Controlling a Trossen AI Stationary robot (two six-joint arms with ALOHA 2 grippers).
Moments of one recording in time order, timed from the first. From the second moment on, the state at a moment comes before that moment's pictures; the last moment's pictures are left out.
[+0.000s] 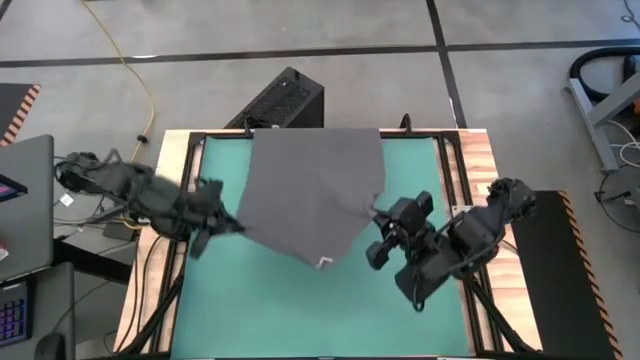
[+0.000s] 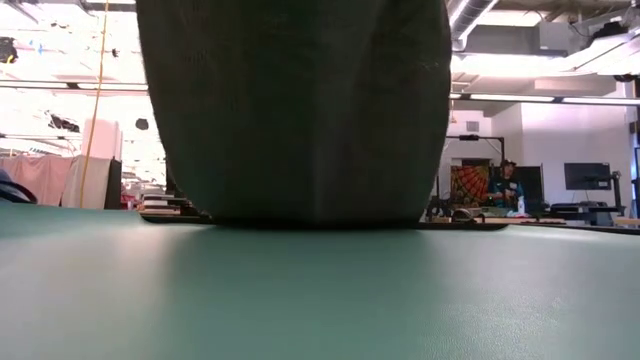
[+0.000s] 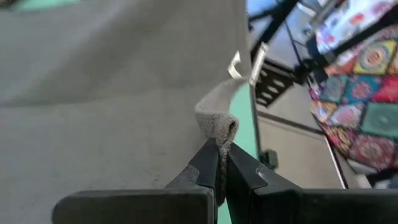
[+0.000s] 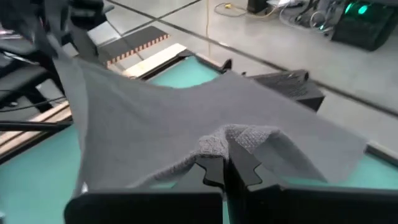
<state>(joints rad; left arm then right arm) -0.41 0.92 1.25 -0.77 -0.19 -0.57 0.64 1.74 2.17 -1.57 1.07 1.22</state>
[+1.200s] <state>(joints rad) -0.96 1.04 1.23 -1.12 -0.94 -1.20 0.51 1.93 2.17 -1.57 0.89 1.34</state>
